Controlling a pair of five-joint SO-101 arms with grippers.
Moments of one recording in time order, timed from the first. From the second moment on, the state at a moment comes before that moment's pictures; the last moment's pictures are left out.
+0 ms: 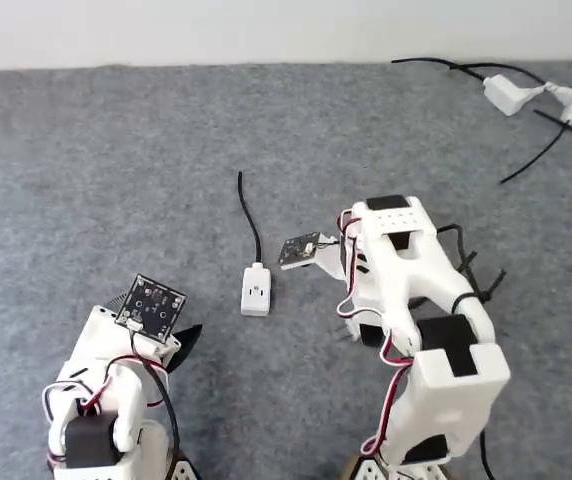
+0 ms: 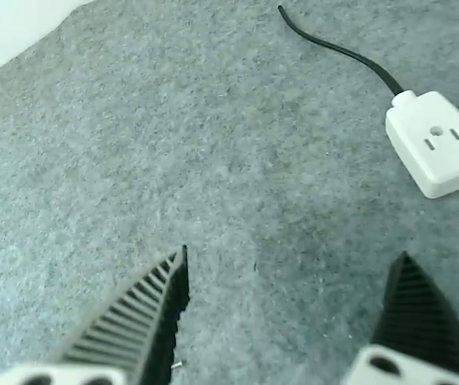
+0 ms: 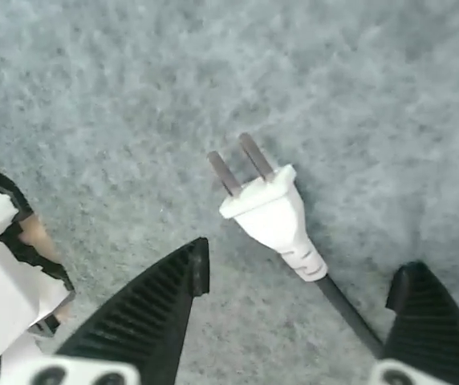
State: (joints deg) left arm -8.8 -103.3 85.5 71.5 -24.6; right arm -10.2 16.5 18.3 84.8 69.1
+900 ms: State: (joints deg) left arm -8.8 -103.3 85.5 71.5 -24.6; right arm -8.9 16.0 20.2 78.8 78.5
